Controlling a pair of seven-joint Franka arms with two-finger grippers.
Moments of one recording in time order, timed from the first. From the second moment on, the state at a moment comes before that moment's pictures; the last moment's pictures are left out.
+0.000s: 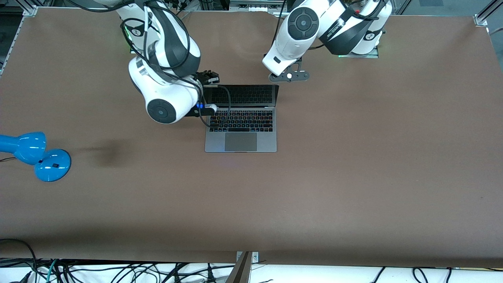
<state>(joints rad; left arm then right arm) -0.13 0.17 -0.69 -1.92 -0.24 1.84 -0.84 0.51 0.44 0.02 -1.59 0.50 1.35 0.41</state>
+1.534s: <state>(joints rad) -0.14 0.40 -0.68 -1.85 -0.13 2.00 -0.88 0.51 0.51 0.01 -1.59 0.48 1.40 0.41</state>
